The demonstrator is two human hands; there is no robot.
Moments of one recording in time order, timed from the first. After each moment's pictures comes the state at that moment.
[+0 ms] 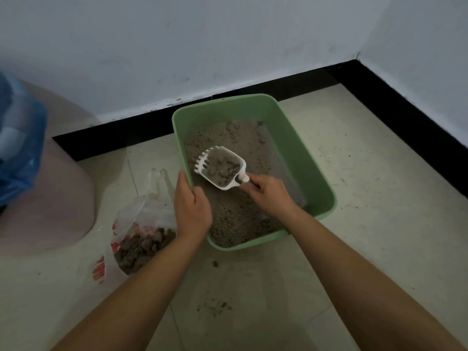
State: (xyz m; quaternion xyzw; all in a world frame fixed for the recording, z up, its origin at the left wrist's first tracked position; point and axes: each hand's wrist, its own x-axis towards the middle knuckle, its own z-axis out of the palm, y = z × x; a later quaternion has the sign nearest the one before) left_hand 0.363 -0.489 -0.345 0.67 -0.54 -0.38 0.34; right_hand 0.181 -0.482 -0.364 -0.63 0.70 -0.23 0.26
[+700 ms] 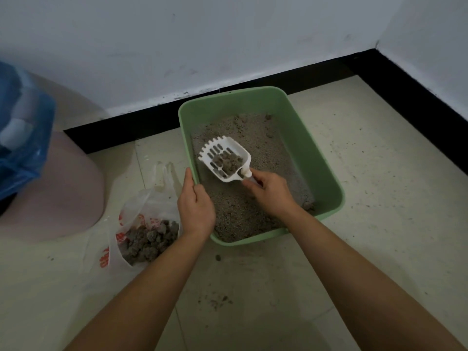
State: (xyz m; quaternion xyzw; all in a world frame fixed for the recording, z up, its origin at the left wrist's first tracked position) left_hand 0.358 -0.476 -0.341 0.67 -0.48 -0.42 0.38; right_hand 0.187 -0.481 -0.370 -0.61 0.69 -0.26 0.30
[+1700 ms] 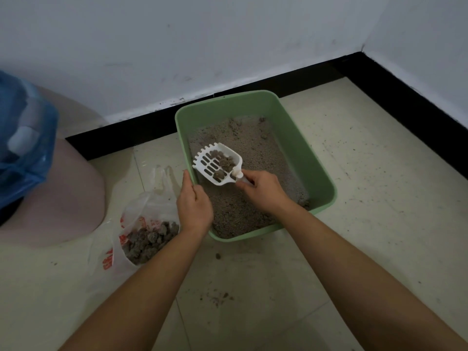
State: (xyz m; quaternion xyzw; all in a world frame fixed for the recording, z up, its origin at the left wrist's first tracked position) left_hand 0.362 -0.478 -0.344 0.68 -0.51 -0.40 0.35; right_hand 0.199 -0.476 -0.346 -0.58 0.70 -0.25 0.34
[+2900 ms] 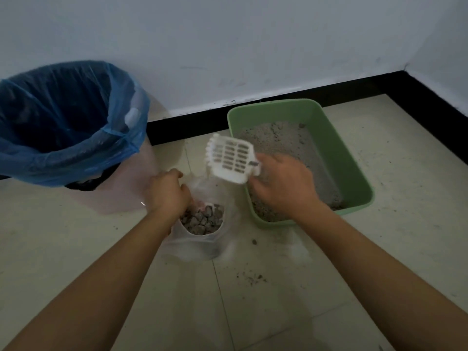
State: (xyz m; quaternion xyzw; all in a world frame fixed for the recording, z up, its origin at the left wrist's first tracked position) left_hand 0.527 -0.493 -0.319 0.72 -0.67 -0.11 0.14; right_hand 0.280 -0.443 -0.270 -0.74 0.65 -0.17 -0.01
